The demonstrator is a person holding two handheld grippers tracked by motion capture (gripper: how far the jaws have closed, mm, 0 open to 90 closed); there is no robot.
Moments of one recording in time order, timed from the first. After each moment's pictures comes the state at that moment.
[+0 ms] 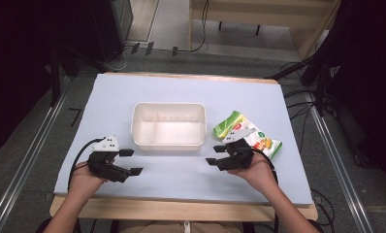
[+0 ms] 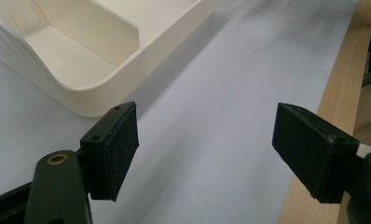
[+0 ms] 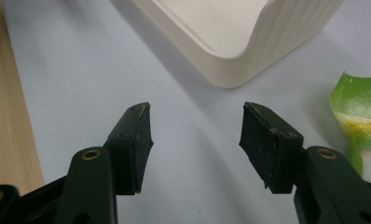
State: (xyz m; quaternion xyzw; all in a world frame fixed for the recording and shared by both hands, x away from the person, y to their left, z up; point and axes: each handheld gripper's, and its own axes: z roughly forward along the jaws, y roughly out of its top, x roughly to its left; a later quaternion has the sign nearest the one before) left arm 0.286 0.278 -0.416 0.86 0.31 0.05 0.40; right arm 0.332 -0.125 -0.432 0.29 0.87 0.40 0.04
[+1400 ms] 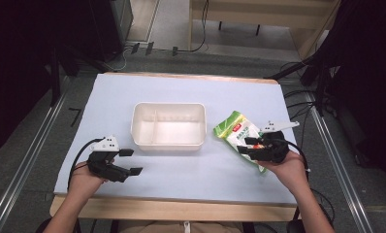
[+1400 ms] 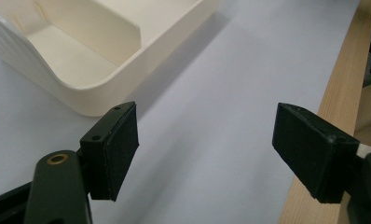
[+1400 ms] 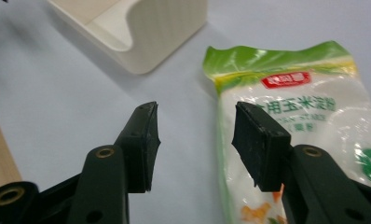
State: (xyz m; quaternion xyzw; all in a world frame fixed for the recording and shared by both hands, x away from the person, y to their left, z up) left arm 0.286 0.278 -0.416 0.86 0.31 0.05 0.40; right arm 0.337 -0.212 -0.405 0.38 0.83 0.41 0.07
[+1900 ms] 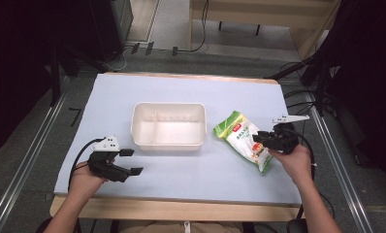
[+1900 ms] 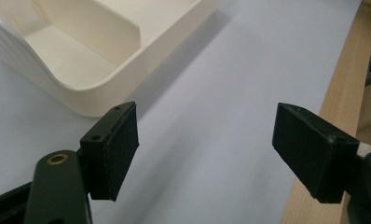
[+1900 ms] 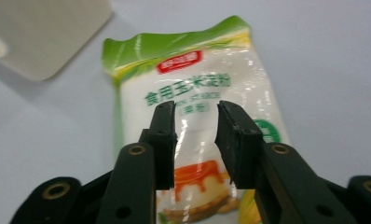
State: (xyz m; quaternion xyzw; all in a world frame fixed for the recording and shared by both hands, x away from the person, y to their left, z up) left arm 0.287 0.277 -0.416 0.86 0.31 0.05 0.40; right arm 0.376 -0.253 -0.427 0.46 0.79 0.38 0.11
